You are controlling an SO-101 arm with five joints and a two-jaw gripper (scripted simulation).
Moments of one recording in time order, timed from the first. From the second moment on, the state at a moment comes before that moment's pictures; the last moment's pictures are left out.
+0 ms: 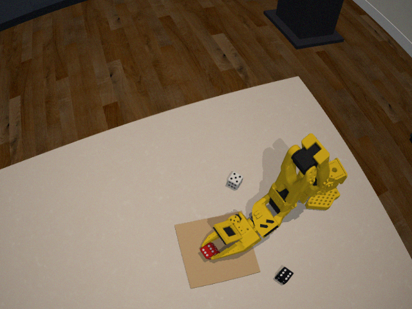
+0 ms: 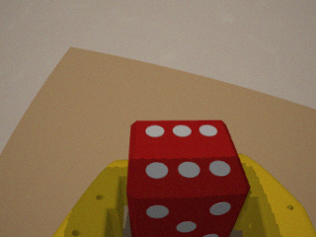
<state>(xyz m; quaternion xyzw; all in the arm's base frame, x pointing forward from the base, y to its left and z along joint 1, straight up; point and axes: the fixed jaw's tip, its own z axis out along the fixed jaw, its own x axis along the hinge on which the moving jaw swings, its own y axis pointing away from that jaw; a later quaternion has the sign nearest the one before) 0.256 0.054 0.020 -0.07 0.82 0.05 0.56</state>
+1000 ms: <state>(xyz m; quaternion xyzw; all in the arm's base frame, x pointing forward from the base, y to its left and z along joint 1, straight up) 0.256 0.054 0.020 -0.07 0.82 0.05 0.56</state>
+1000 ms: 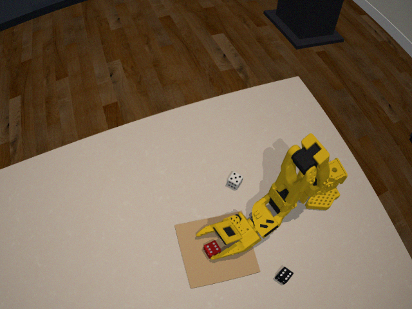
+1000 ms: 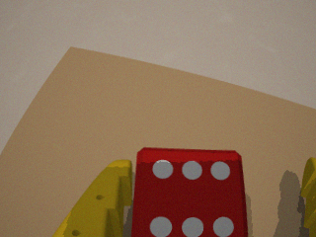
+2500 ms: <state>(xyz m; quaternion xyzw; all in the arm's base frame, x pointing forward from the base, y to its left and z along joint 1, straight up) 0.221 0.048 0.038 -0.07 0.80 0.06 0.59</state>
